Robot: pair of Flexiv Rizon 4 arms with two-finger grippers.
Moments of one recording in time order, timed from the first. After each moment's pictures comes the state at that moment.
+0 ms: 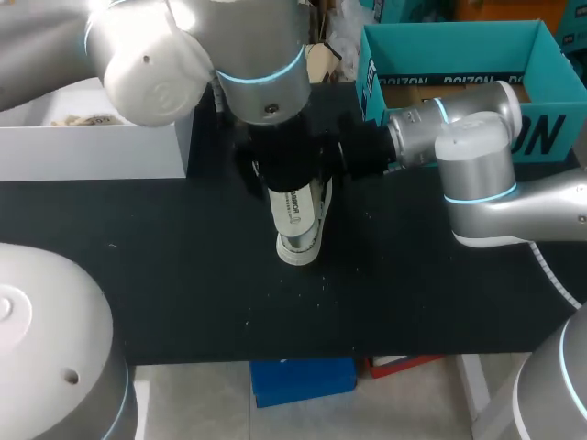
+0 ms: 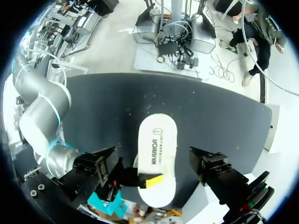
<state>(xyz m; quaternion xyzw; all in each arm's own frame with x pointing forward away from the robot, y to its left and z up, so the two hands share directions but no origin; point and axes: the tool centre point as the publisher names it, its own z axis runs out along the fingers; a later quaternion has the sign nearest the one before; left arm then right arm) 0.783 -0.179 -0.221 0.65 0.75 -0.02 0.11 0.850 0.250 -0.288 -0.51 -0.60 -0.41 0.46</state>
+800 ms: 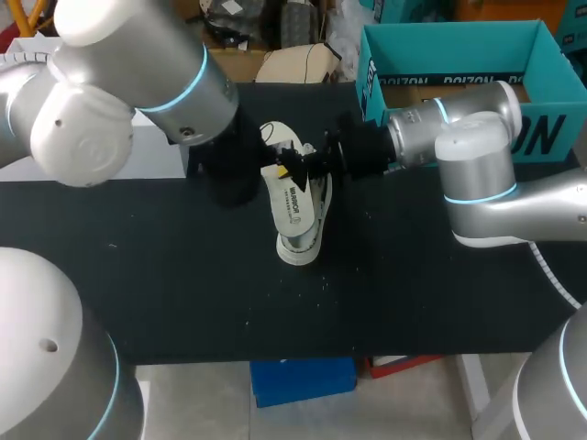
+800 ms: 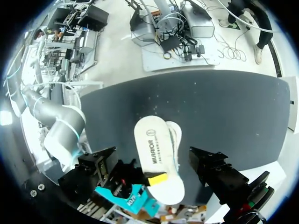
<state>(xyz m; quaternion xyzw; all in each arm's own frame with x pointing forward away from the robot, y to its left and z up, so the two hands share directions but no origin) 0.772 -0.156 -0.218 0.70 0.67 -0.08 0.22 0.850 0.250 -0.288 -0.51 -0.60 -0.41 0.46</state>
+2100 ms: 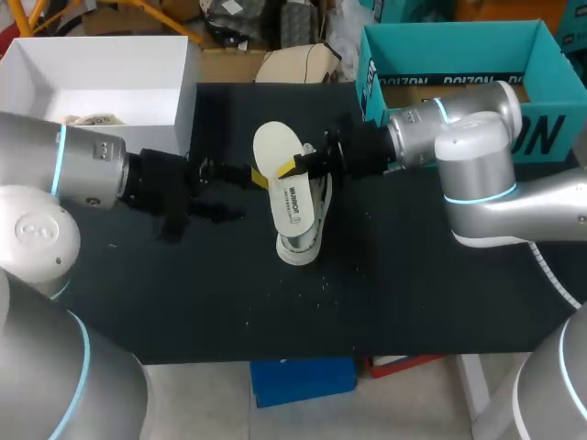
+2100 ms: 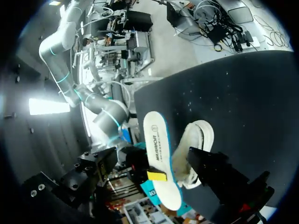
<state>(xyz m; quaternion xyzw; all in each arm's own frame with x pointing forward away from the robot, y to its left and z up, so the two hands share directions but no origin) 0.777 -0.121 -0.242 0.60 0.58 -0.31 0.46 0.850 0.250 -0.288 -0.51 -0.60 -0.41 0.46</state>
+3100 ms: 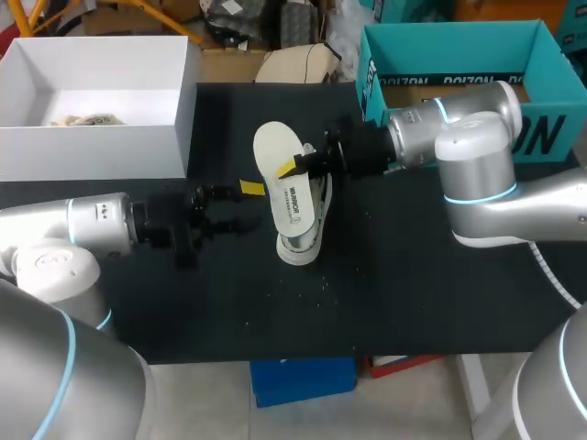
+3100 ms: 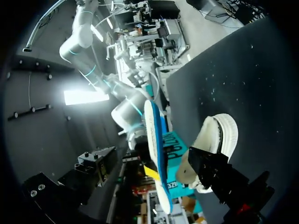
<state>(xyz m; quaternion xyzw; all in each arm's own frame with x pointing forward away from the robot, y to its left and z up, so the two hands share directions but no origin) 0.801 -0.129 -0.273 0.49 0.50 -0.39 0.59 0.850 0.250 -0.288 -0.51 -0.60 -0.41 0.46</state>
